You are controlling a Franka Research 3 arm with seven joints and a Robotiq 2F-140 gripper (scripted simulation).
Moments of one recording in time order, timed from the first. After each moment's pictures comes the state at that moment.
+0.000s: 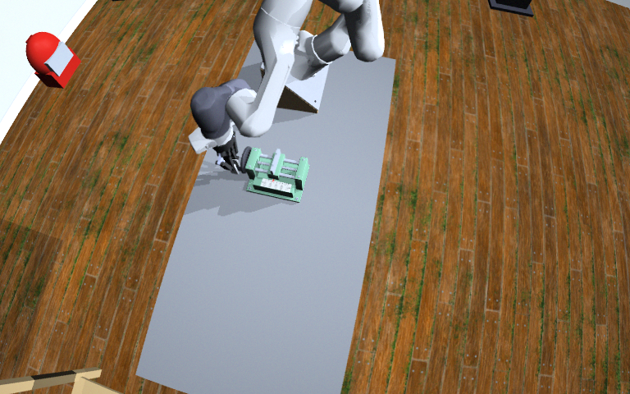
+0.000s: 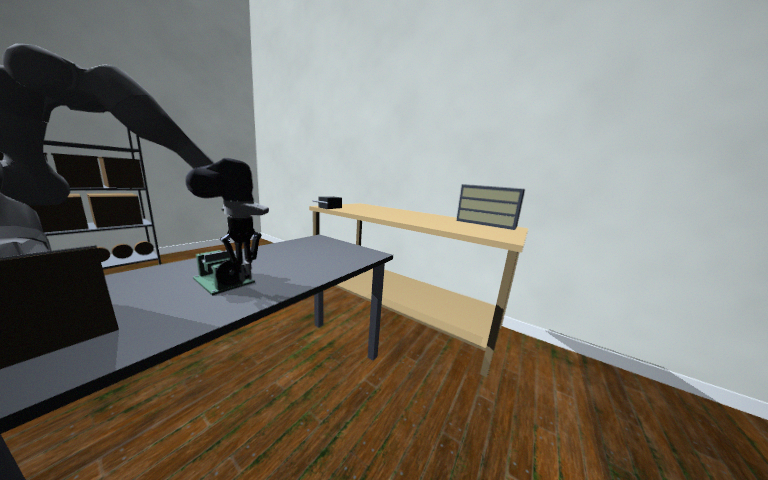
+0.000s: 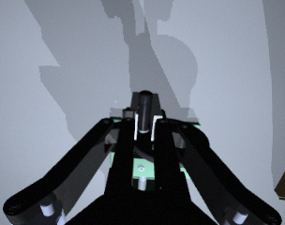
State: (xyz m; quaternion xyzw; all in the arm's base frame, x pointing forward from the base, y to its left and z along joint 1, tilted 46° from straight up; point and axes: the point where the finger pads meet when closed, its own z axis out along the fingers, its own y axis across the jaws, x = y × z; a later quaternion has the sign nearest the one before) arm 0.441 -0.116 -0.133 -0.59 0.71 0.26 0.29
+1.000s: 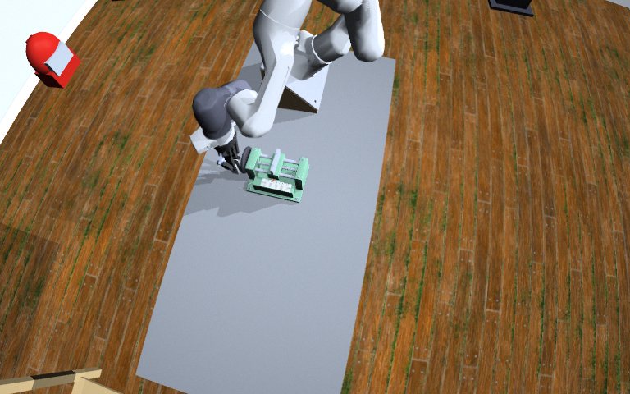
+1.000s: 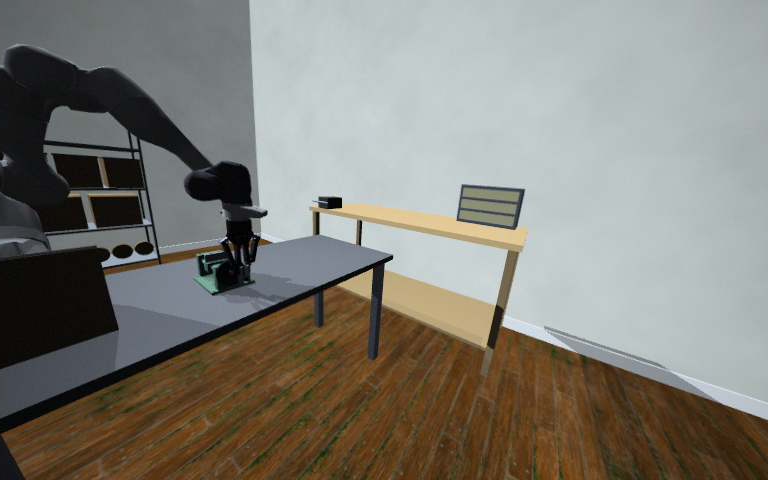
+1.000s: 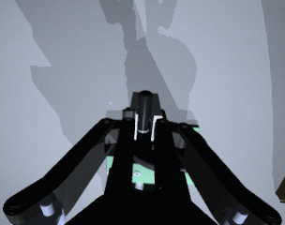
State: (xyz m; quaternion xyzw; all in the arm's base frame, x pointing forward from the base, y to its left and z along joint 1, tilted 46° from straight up) arm 0.437 -0.109 -0.139 -0.59 0.71 0.26 0.29
